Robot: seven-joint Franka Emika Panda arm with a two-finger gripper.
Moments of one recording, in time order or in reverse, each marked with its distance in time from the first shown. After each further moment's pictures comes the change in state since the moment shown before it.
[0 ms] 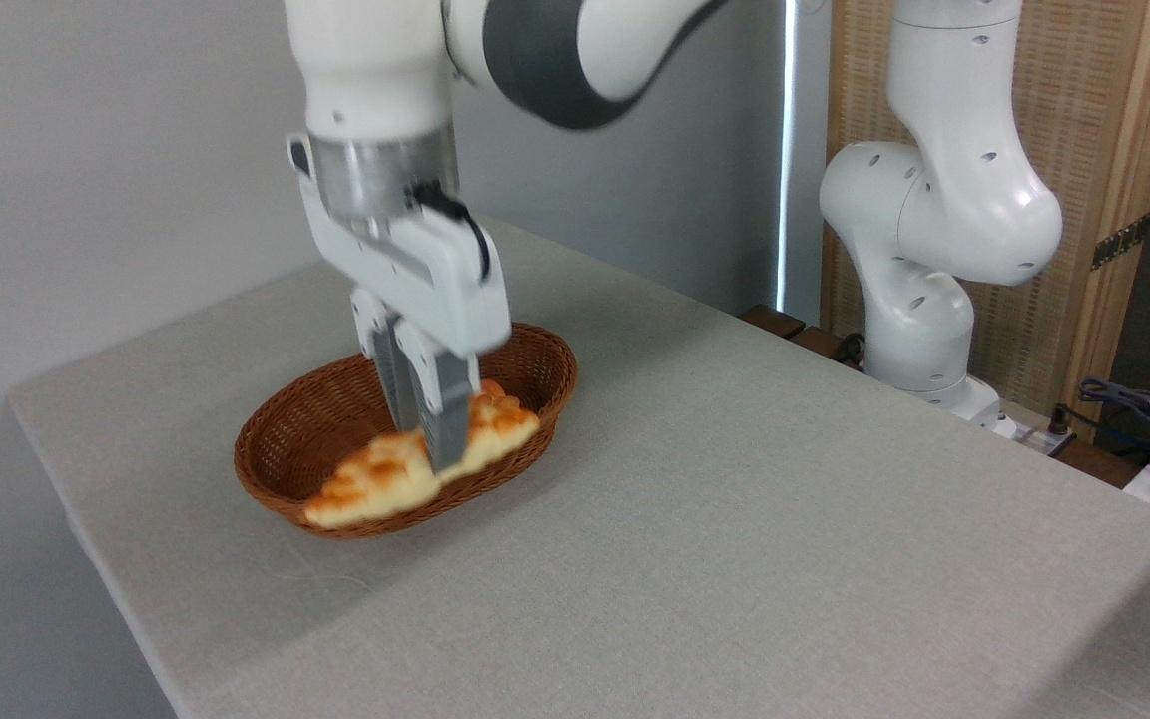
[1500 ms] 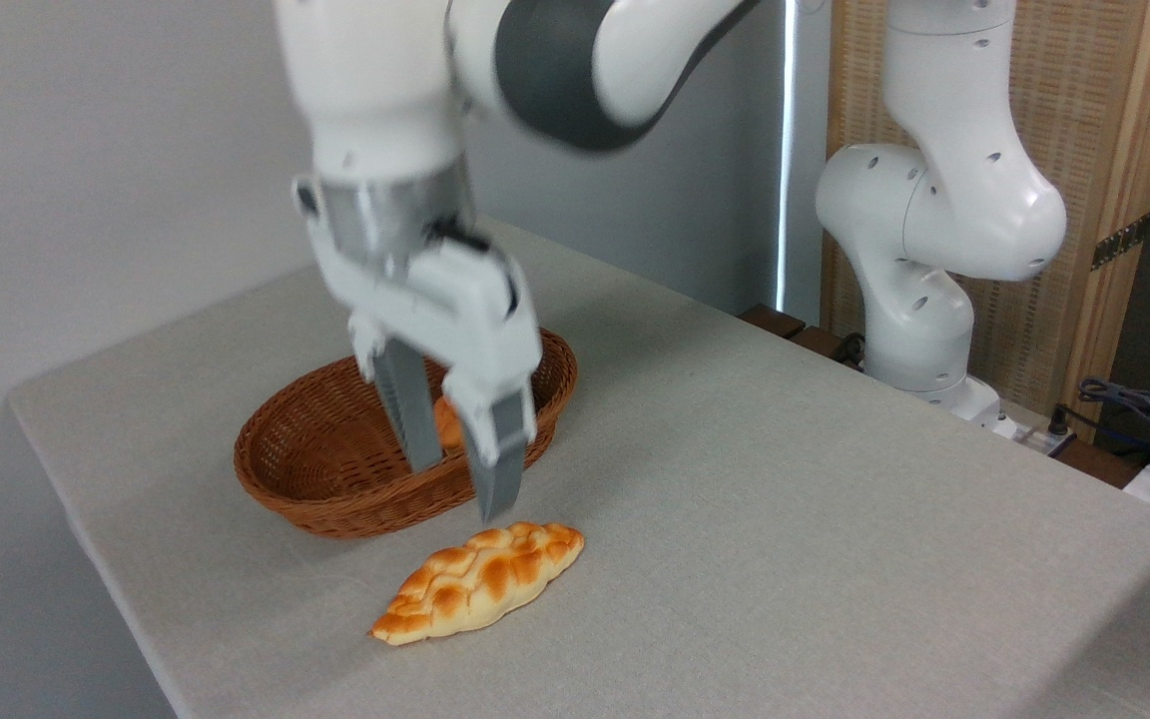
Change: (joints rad) arm 0.130 0.013 -0.079 0.048 0.031 -0.056 -0.008
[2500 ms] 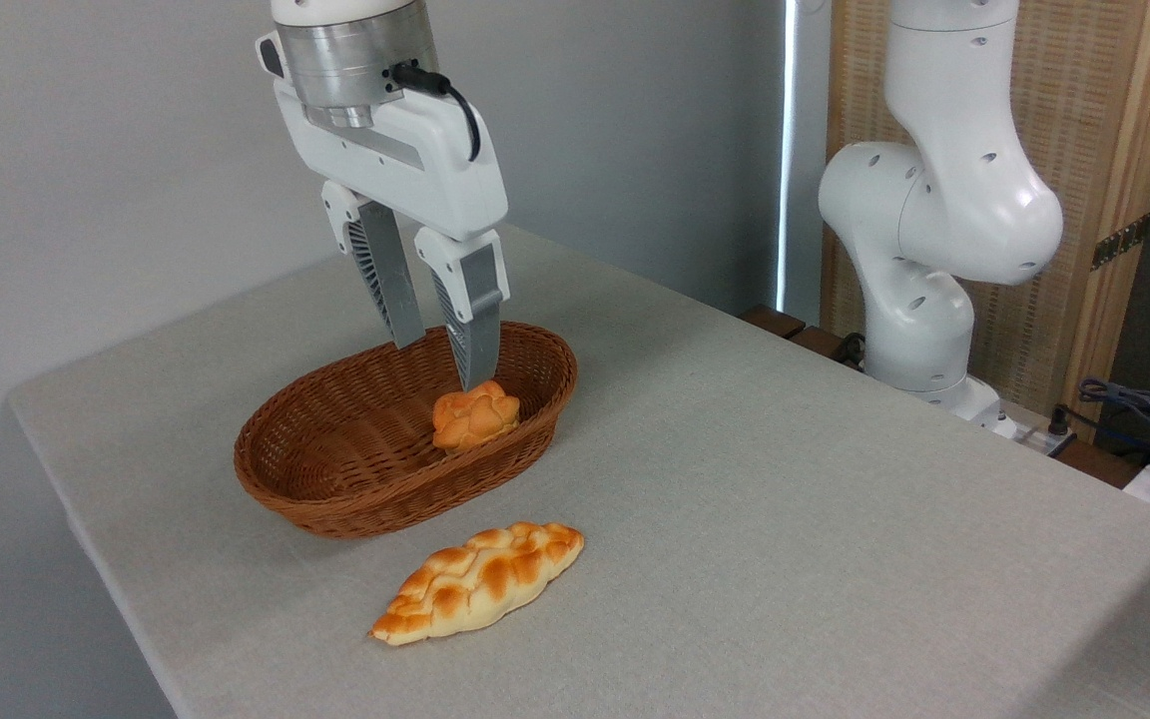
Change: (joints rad) arm -0.129 -0.002 0.049 0.179 -0.025 -0.253 -0.077
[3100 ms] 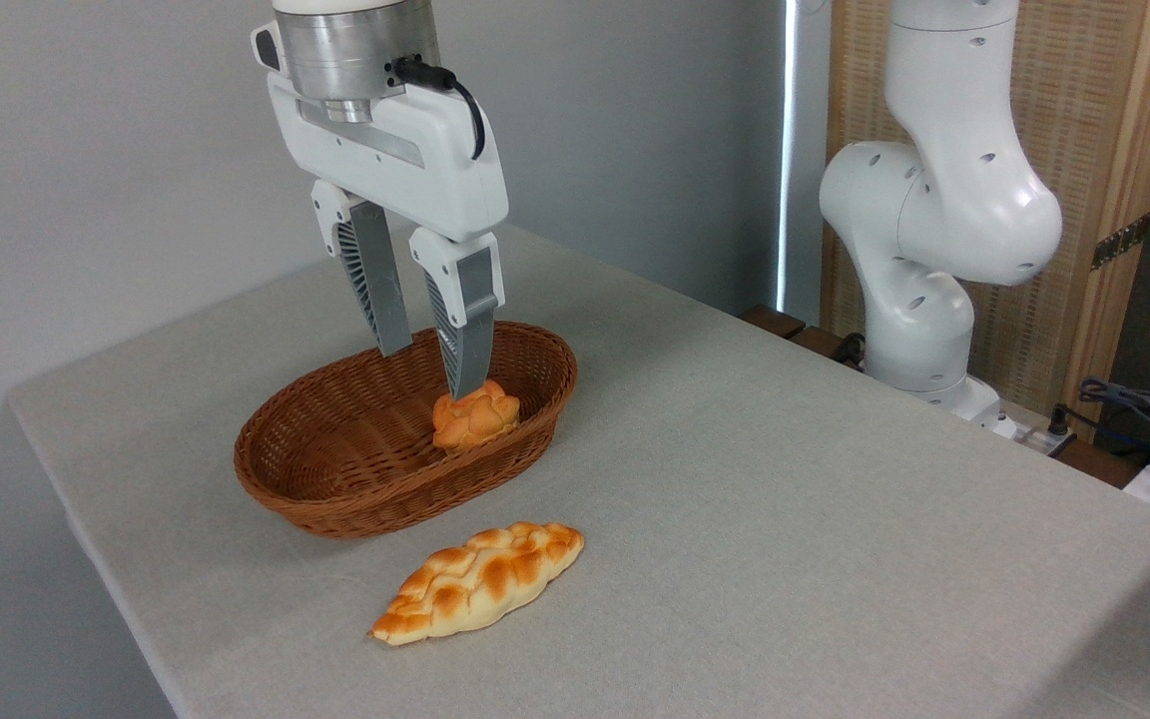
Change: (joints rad) arm -0.013 -0.001 0.034 0.002 0.000 0.048 0.004
